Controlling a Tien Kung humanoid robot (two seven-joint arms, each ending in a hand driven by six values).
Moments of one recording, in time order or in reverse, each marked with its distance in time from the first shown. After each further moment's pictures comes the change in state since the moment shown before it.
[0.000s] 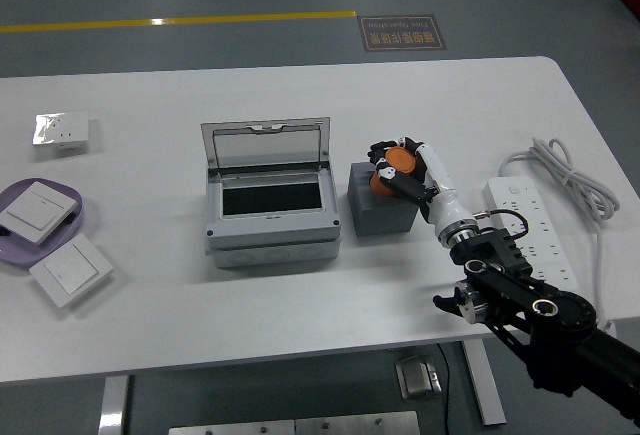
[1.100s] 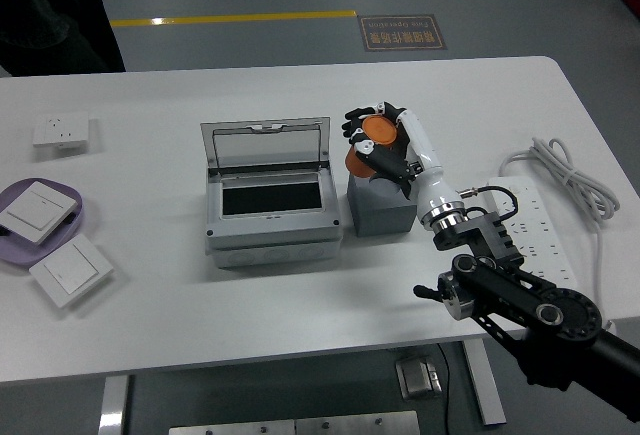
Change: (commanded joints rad) left arm 0.002 0.002 -0.027 0.005 0.025 0.001 0.012; right arm 0.001 -0.017 0.011 0.299 -0.148 -0.132 -0.078
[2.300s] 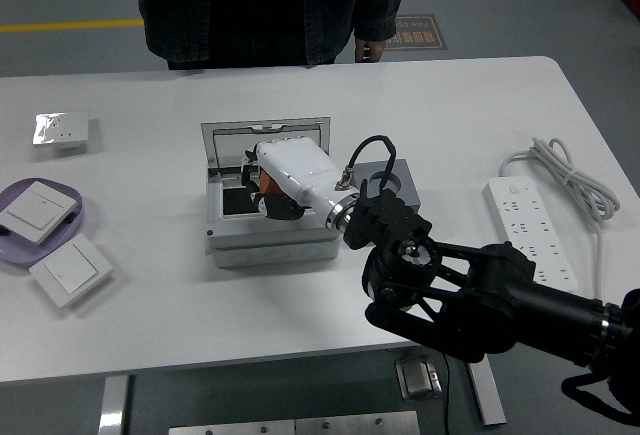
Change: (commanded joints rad) left arm 0.000 0.007 -0.024 0.002 0.029 -0.001 0.016; right arm 0.291 0.136 -0.296 -0.055 -1.100 0.170 -0.690
